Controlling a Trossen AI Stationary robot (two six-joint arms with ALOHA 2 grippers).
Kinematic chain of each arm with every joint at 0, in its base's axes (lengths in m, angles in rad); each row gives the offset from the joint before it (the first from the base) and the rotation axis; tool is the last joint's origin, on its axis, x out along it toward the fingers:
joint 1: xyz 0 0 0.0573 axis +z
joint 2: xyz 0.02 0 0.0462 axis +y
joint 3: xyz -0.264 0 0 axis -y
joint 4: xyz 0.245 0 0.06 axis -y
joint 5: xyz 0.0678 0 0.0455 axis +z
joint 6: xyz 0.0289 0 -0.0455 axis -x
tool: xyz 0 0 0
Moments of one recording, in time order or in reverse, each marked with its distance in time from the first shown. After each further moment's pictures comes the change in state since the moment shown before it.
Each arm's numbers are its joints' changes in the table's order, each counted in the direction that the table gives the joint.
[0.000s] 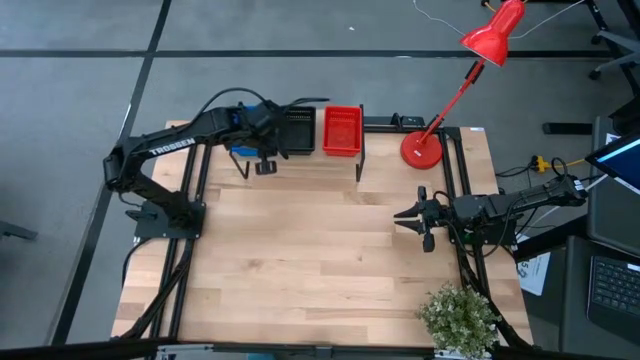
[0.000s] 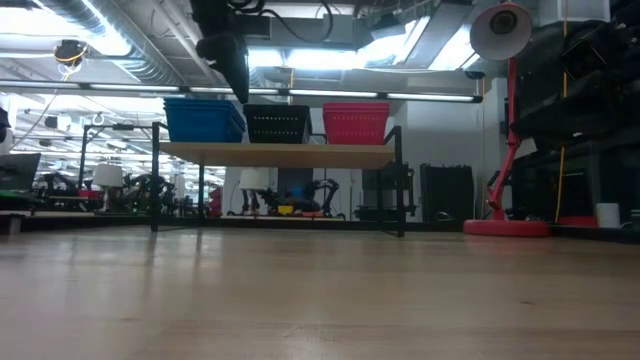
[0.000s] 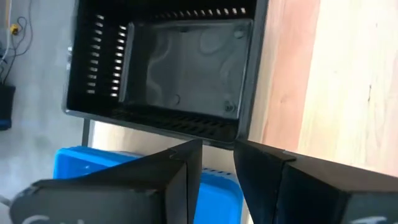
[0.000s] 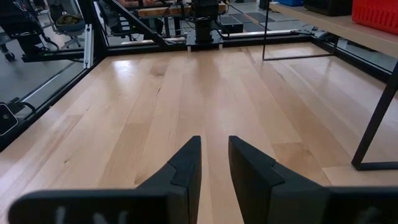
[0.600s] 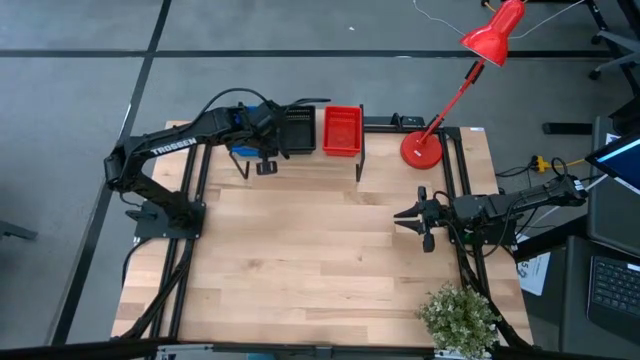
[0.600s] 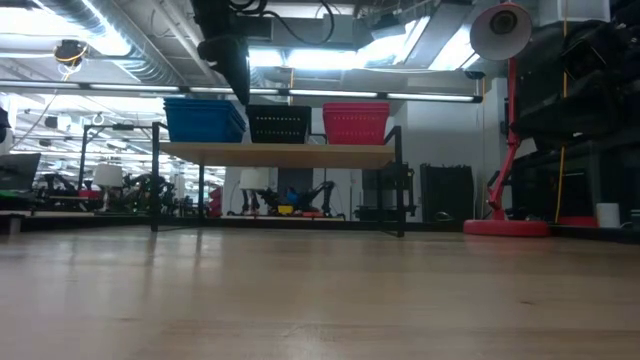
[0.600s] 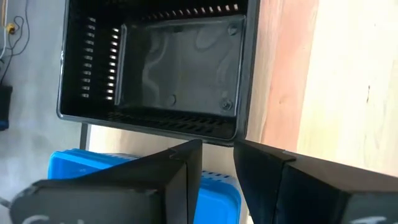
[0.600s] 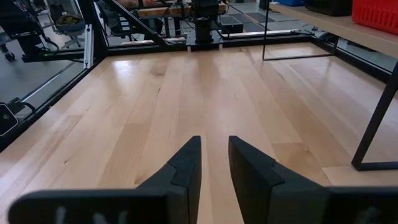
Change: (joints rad) left arm 0.002 0.011 0.000 0.004 -0.005 0.001; right arm 0.000 0.000 0.000 0.000 0.000 -0.001
